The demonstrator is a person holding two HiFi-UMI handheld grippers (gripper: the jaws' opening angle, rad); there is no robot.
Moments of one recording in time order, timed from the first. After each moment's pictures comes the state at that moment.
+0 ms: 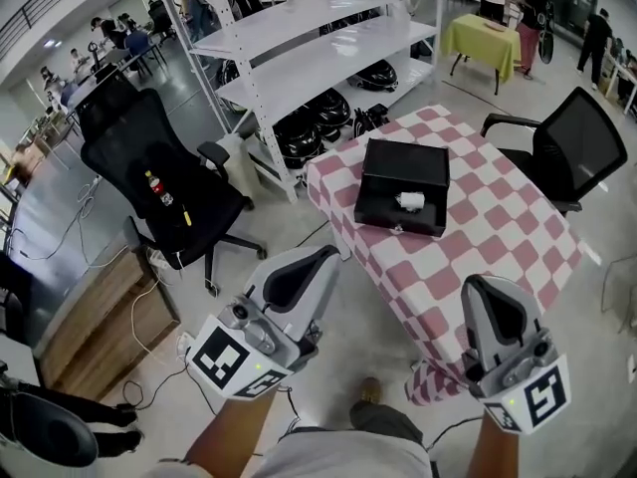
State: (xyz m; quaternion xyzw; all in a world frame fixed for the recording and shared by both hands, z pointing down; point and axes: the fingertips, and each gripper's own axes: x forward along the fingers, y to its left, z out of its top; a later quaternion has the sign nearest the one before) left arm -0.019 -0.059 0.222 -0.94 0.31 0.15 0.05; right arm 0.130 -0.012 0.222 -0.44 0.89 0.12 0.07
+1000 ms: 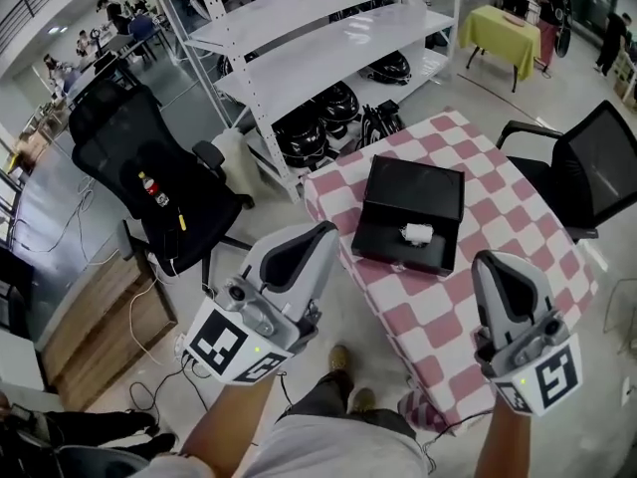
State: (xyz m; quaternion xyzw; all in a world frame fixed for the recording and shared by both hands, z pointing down) left arm 0.006 -0.211 0.225 -0.93 0.34 0.14 0.07; right arm 0.167 -0.176 0.229 -0.42 0.90 0.12 0.05
